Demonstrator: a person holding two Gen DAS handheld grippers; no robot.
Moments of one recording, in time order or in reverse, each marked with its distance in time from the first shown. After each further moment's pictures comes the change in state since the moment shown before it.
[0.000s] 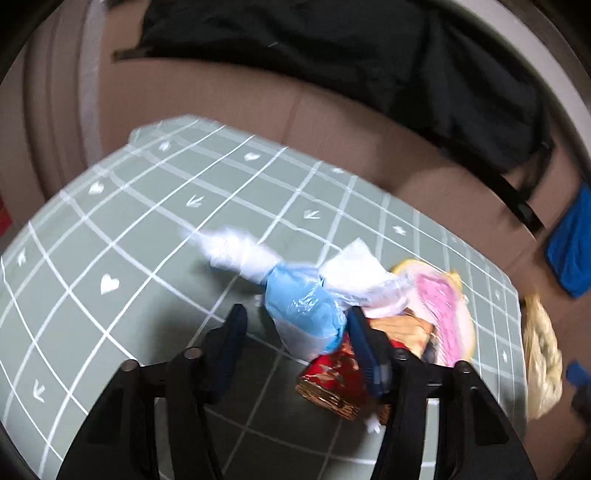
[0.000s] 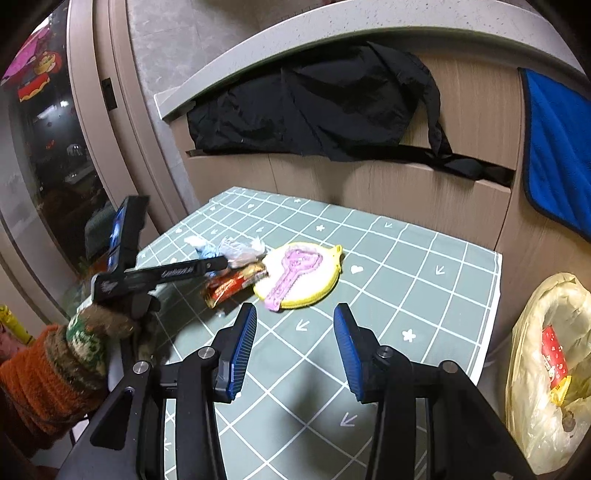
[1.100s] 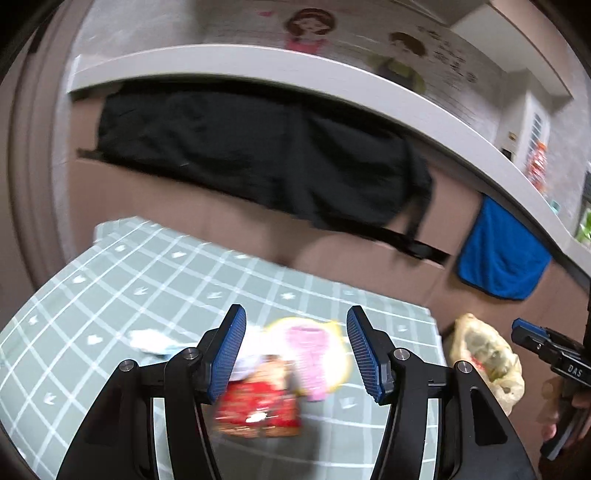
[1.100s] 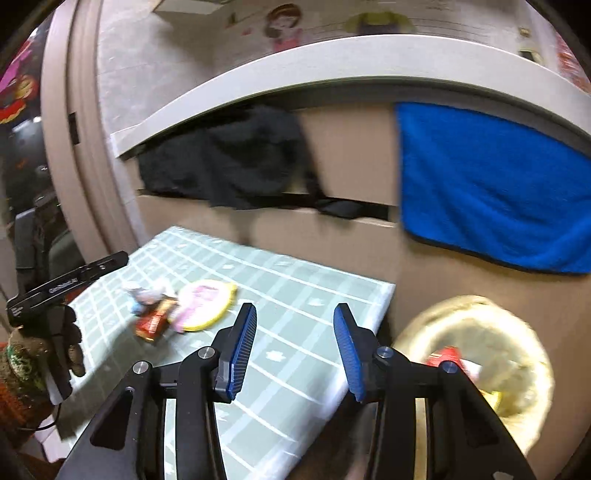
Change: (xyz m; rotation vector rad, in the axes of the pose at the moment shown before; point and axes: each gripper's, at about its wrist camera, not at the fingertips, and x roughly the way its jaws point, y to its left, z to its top) left arm -0.103 -0.068 -0.011 0.151 -0.277 -0.159; right arm -0.065 -0.086 0.014 0.018 -0.122 -0.139
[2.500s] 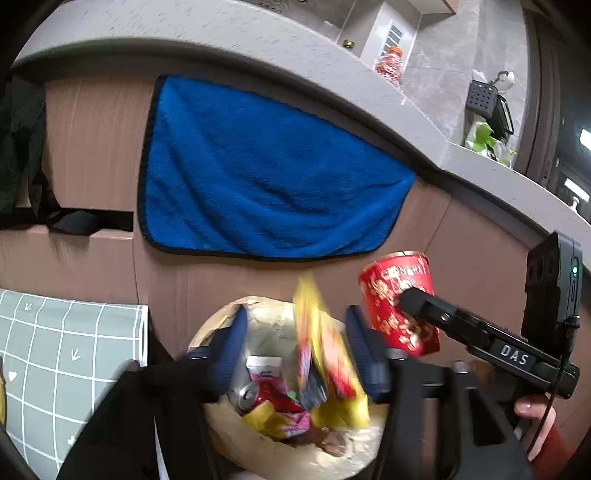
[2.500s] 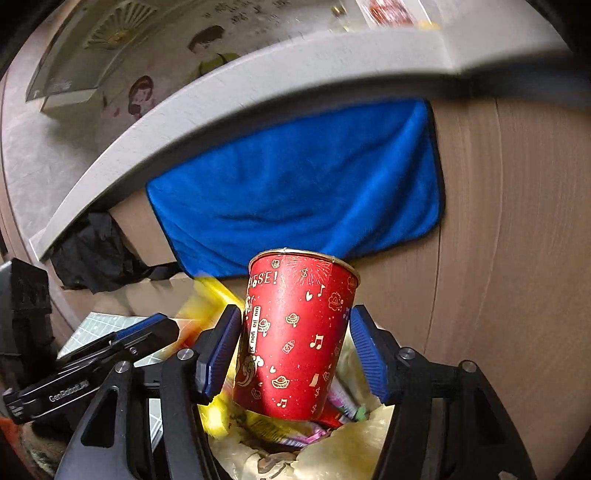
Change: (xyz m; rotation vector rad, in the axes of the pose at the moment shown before) left arm 0.121 -0.350 -0.037 0.240 0.157 -0.513; right arm -0.095 -0.223 -0.037 0.361 -0.169 -0.252
